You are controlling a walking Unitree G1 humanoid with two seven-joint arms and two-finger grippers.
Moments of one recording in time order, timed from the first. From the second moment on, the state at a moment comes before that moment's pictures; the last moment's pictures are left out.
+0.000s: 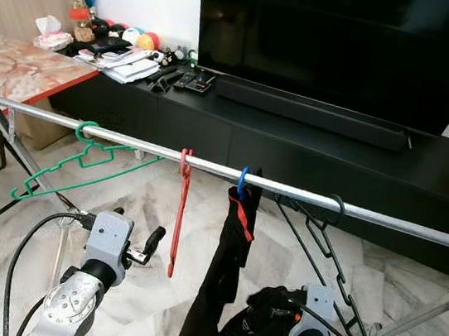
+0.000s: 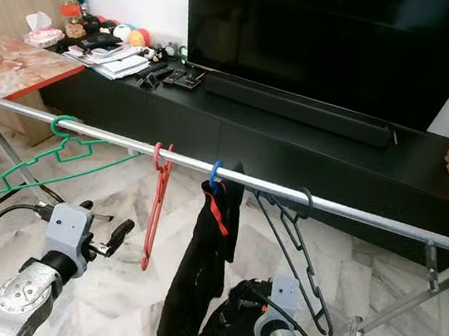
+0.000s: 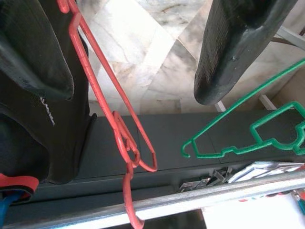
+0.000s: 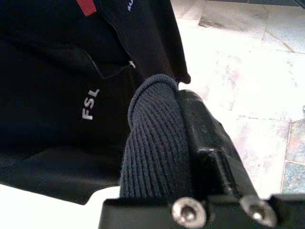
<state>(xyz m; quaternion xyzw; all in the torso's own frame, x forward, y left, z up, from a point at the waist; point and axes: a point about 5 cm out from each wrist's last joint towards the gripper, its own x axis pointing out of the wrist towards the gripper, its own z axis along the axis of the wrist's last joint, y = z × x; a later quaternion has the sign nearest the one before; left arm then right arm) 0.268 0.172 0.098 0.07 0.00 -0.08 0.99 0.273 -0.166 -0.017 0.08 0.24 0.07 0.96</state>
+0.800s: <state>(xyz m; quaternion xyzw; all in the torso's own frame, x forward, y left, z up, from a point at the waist) 0.267 0.166 0.098 0.08 -0.01 -0.09 0.99 0.267 -0.161 -0.025 0.08 0.26 0.08 0.96</state>
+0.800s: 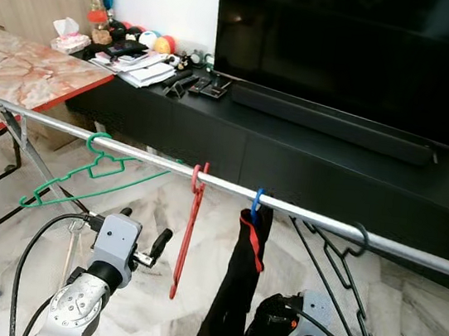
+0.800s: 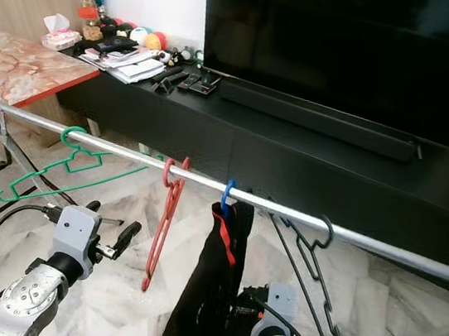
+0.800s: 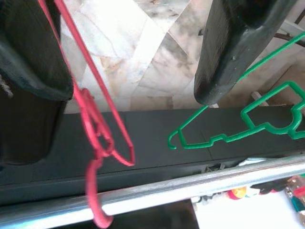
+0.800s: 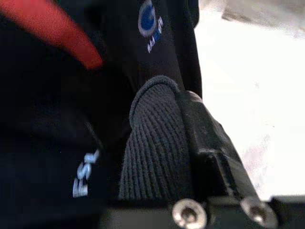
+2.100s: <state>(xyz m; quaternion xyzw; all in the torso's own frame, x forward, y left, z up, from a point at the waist) 0.296 0.165 0.082 0.03 0.12 -0.10 0.99 0.248 -0.184 -0.039 0.08 0.30 0.05 0.95</state>
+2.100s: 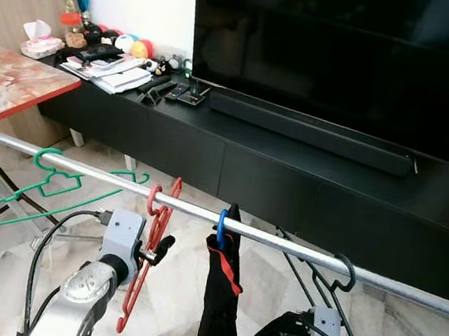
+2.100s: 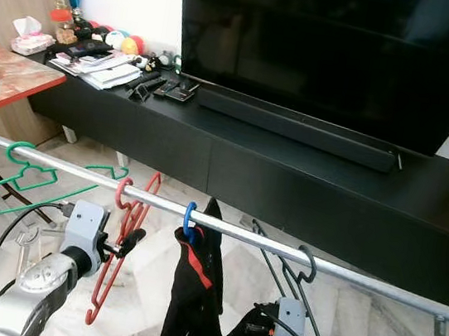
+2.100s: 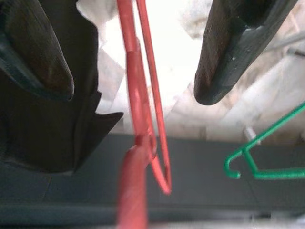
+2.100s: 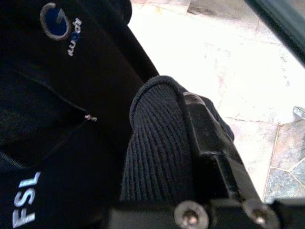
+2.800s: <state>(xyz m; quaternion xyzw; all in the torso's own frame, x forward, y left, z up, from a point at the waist) 0.323 0.153 0.086 0.05 0.16 -0.08 0.98 0.247 -0.185 -0.039 0.09 0.30 0.06 0.95</state>
